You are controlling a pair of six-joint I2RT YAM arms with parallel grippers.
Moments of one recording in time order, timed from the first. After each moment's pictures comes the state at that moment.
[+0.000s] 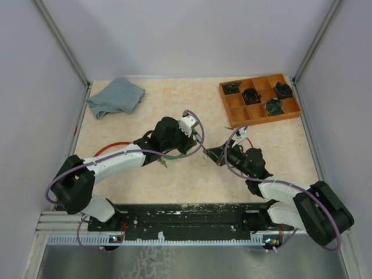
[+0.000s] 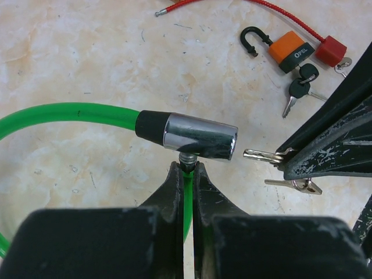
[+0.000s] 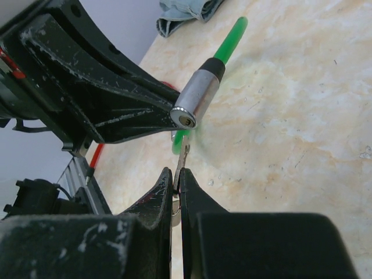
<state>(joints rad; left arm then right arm) -0.81 1.50 0.94 0.09 0.14 -0.03 0.52 1.14 0.19 0.91 -0.33 0.70</state>
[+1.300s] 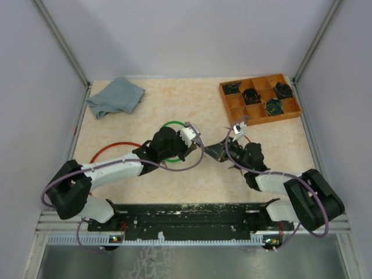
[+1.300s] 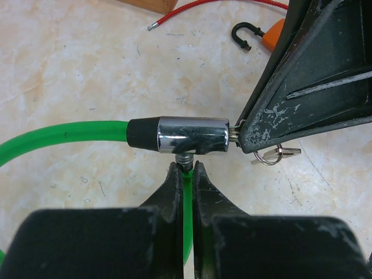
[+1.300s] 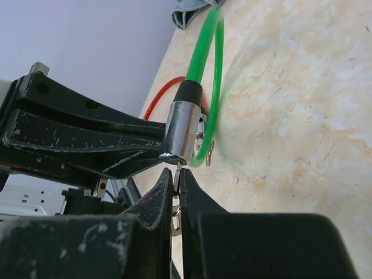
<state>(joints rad) -0.87 1.44 0.80 0.25 0.11 0.10 0.45 1.28 0.24 0.99 -0.45 0.92</state>
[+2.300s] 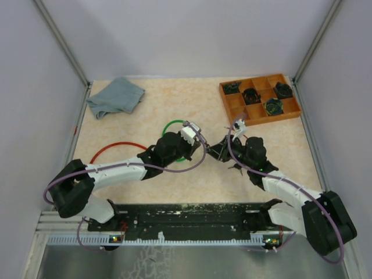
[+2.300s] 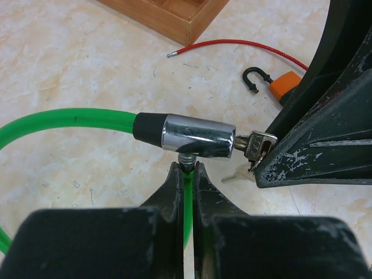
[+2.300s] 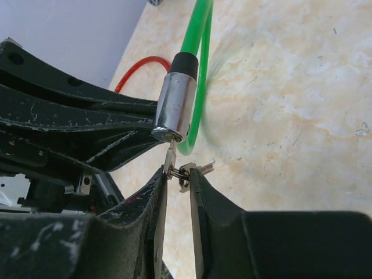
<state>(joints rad) -0.95 1.46 0.78 0.39 -0.13 -0.05 0.44 1.06 0.35 0.51 -0.46 0.70</state>
